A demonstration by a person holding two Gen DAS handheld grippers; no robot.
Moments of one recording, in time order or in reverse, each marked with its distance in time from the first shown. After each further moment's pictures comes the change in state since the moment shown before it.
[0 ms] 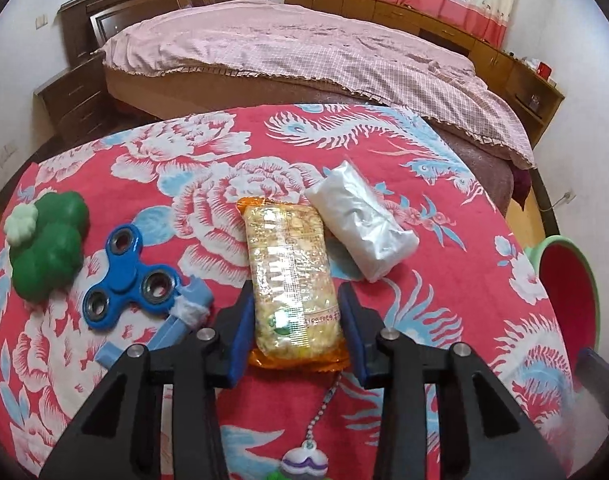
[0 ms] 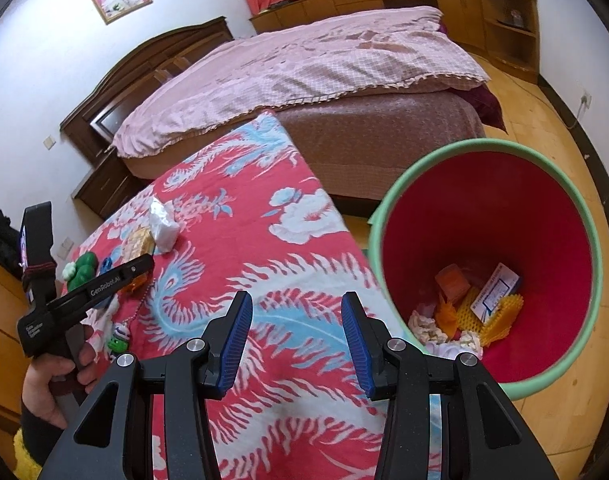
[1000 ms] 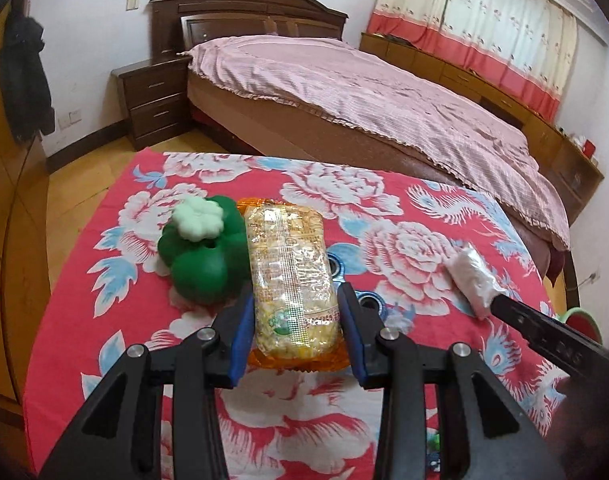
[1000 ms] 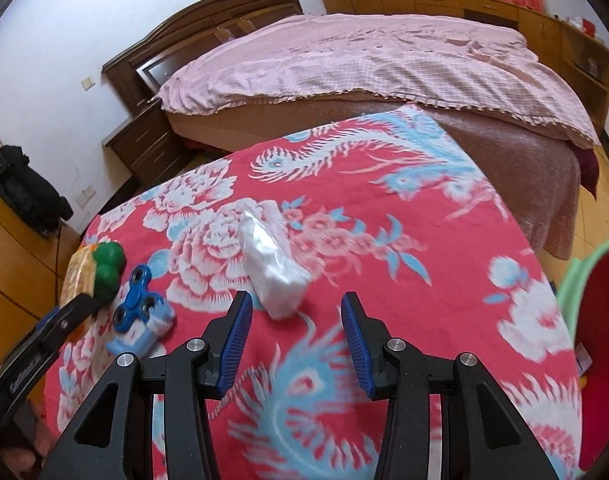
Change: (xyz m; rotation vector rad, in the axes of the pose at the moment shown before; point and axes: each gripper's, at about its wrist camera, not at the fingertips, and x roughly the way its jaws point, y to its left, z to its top) left arm -0.060 0.116 -0.011 -0.218 -0.168 0.127; right arm 0.119 0.137 0.046 -0.209 0.060 0.073
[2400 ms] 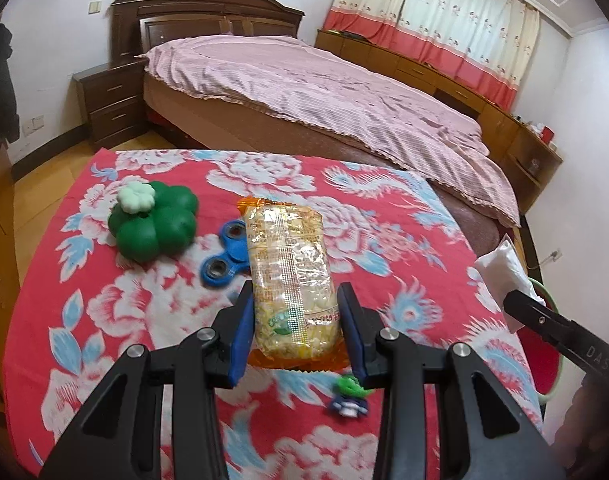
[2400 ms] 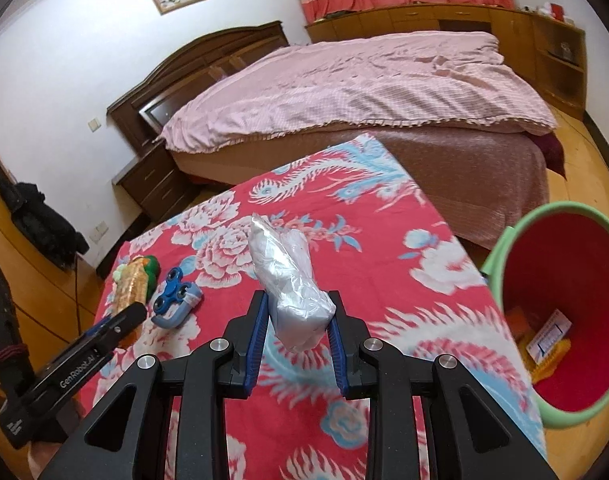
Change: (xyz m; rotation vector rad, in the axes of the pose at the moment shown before) left arm -0.048 -0.051 -0.026 0.064 0.019 -0.162; right arm -0.120 -0.038 -0.046 0.106 -0.124 0.037
